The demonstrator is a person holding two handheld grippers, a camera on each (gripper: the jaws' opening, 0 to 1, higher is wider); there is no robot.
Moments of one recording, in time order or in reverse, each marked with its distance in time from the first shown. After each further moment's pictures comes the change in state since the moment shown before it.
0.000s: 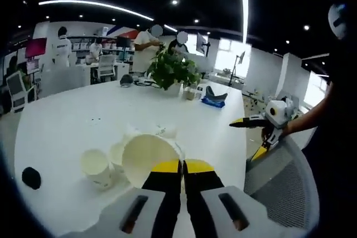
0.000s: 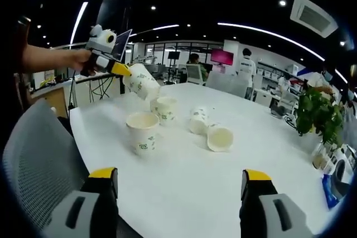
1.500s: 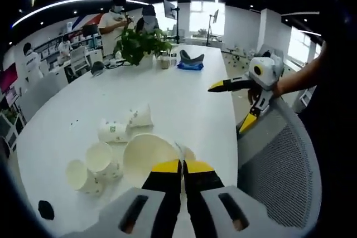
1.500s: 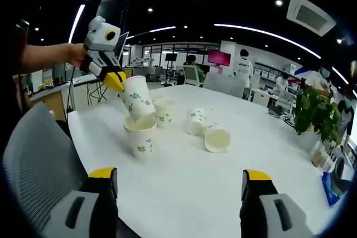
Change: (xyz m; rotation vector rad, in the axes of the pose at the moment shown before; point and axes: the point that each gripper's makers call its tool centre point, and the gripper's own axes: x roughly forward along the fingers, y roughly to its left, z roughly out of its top) left arm 0.034 -0.047 -0.031 0.230 0.299 -0.110; right arm -0.001 -0.004 0.001 0.015 -0.011 -0.016
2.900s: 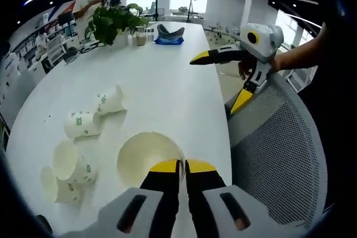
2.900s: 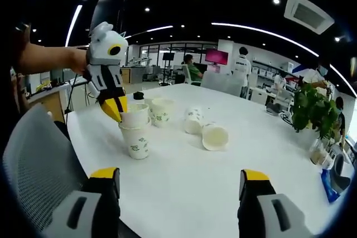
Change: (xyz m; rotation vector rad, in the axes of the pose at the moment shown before) left arm 0.051 -0.017 -0.038 0.040 0.174 -0.143; right arm -0.001 -0.001 0.000 0.017 0.006 -0.015
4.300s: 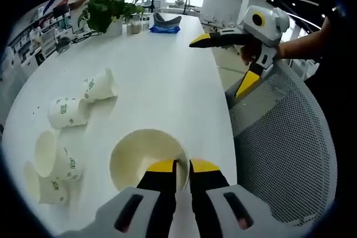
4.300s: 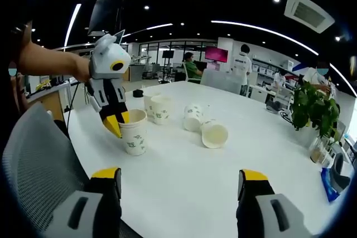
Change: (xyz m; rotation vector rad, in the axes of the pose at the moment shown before) left arm 0.025 0.002 -0.022 -0.007 0.059 -0.043; right arm 0.000 -0.002 -0.004 0.003 0.017 -0.003
